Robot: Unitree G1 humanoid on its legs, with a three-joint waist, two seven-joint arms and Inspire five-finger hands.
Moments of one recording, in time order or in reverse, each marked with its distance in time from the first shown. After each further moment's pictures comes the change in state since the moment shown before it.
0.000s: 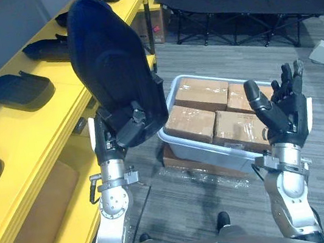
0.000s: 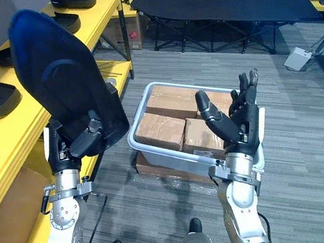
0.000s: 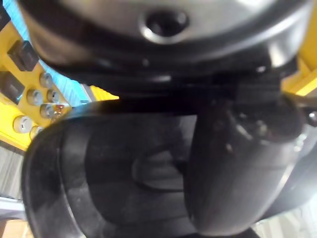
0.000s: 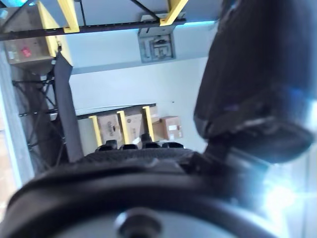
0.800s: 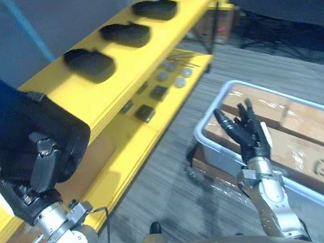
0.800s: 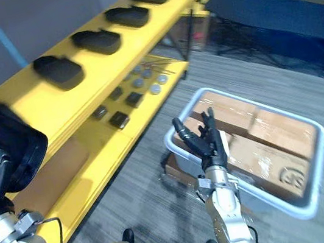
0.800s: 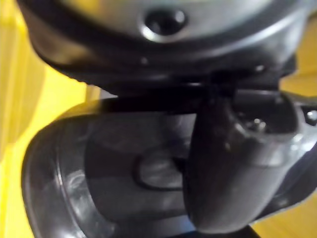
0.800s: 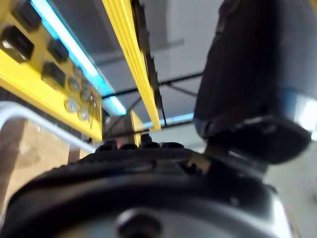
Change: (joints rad) left arm 0.308 -0.160 0.383 -0.239 -0.231 -0.092 0.092; right arm -0.102 0.043 0.137 0.214 -0.109 0.193 -0.007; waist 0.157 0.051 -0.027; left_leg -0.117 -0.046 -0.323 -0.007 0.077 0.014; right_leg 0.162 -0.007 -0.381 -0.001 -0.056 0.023
